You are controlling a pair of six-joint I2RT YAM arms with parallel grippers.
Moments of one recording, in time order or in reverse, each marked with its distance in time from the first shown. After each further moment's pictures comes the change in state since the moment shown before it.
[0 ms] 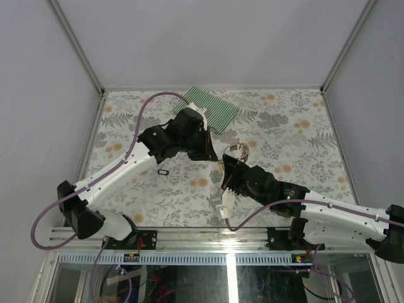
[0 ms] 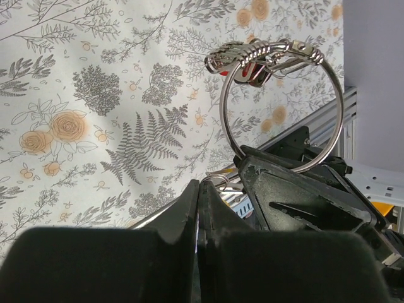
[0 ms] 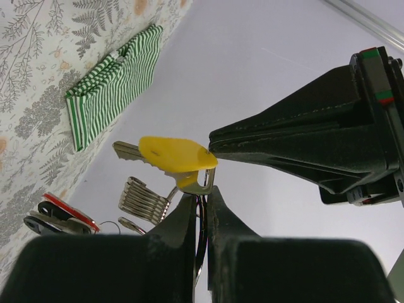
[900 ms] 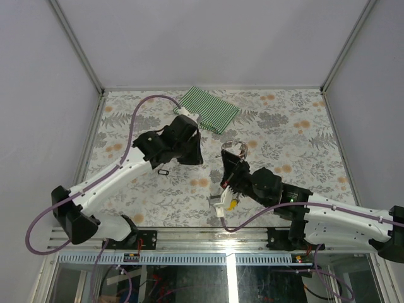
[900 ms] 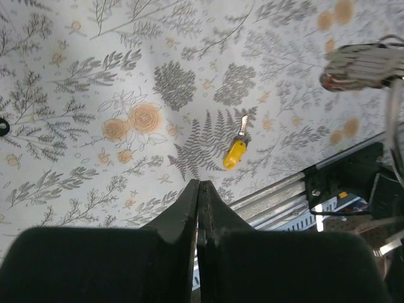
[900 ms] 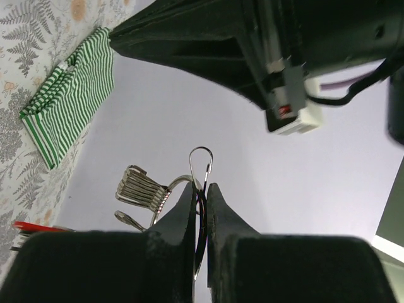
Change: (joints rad) left arm -0.002 -0.031 -0.086 -0.084 -0.172 0.082; right arm 0.035 -0.023 -0.019 0.154 0.013 0.048
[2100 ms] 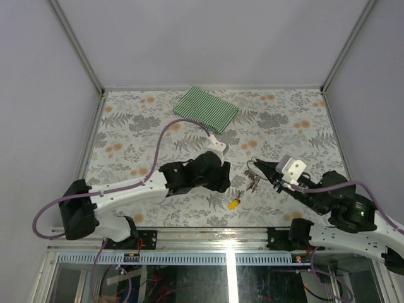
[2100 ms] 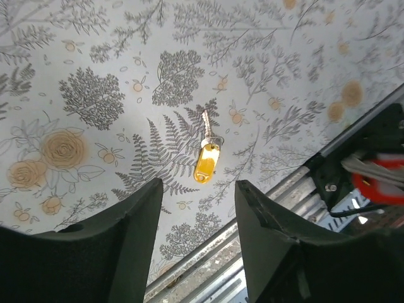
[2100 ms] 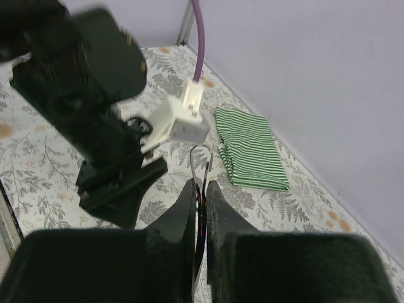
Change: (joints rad) left arm -0.286 -0.035 -0.322 0.488 -0.123 0.008; right arm 0.010 -0.389 0.222 -0.409 -0.024 1.423
